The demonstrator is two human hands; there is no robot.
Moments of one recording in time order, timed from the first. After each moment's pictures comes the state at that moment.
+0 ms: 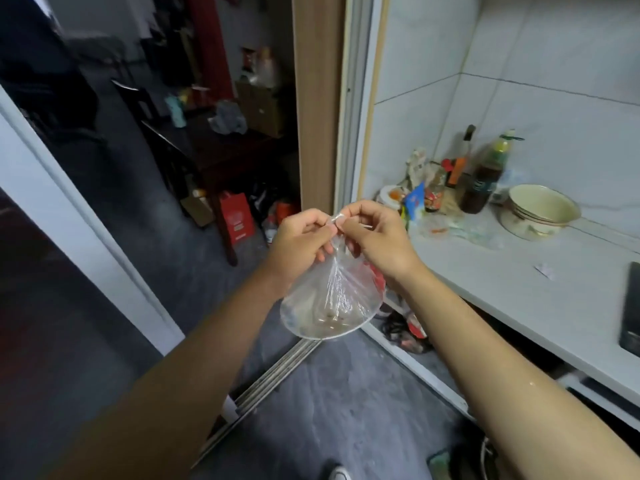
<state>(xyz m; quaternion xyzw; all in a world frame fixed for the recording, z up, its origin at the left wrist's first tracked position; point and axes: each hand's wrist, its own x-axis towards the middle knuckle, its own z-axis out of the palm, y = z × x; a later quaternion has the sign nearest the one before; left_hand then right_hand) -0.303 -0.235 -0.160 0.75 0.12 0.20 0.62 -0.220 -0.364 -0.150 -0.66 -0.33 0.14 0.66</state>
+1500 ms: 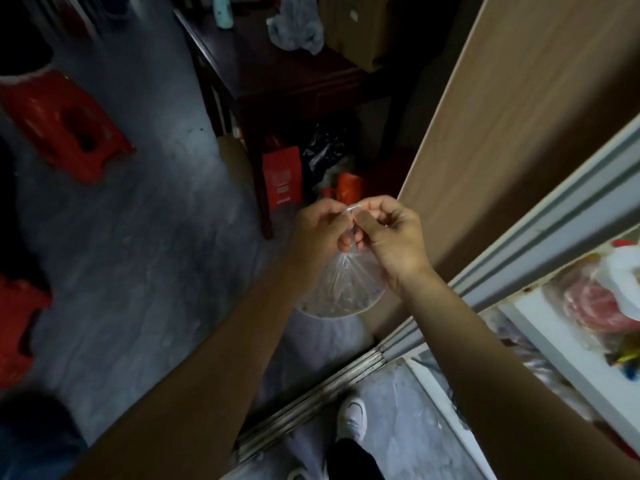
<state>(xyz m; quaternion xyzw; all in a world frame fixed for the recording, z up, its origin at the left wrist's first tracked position) -0.028 0.135 -0.389 0.65 0.27 0.26 0.66 0.057 0.046 -0.378 -0.63 -0.24 0.28 0.69</state>
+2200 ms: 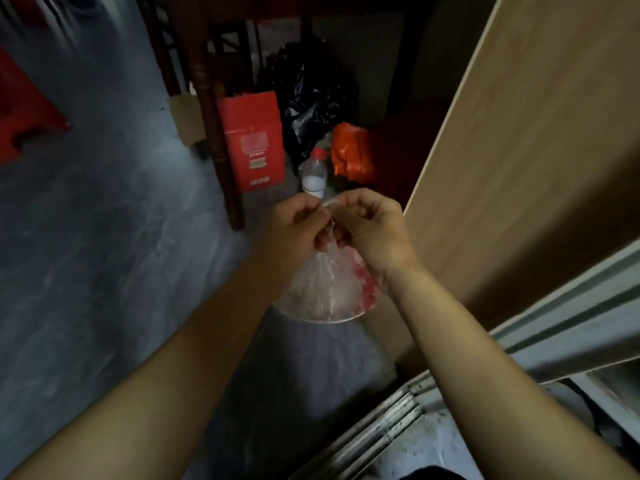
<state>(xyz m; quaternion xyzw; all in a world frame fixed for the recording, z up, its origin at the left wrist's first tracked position) 0.057 0.217 -0.779 0.69 0.25 0.28 0.62 0.149 0.127 -0.767 -0.61 -0.28 0.27 0.69</state>
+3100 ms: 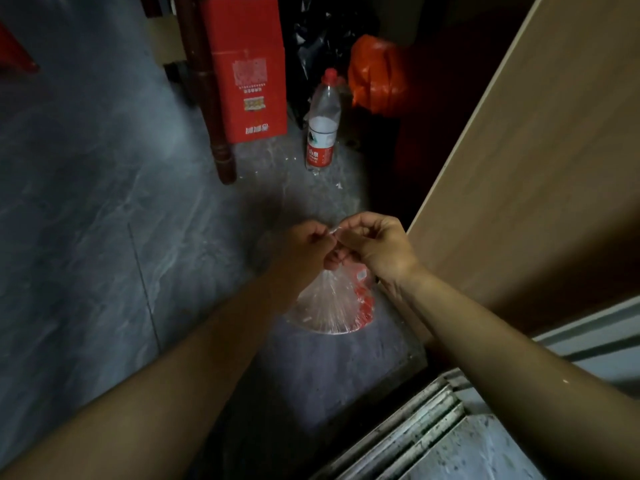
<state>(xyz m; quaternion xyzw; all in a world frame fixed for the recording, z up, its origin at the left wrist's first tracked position) 0.081 0.233 -1.028 0.69 0.34 0.19 0.62 0.184 0.140 -1.010 -0.67 -0.29 0.34 0.59</state>
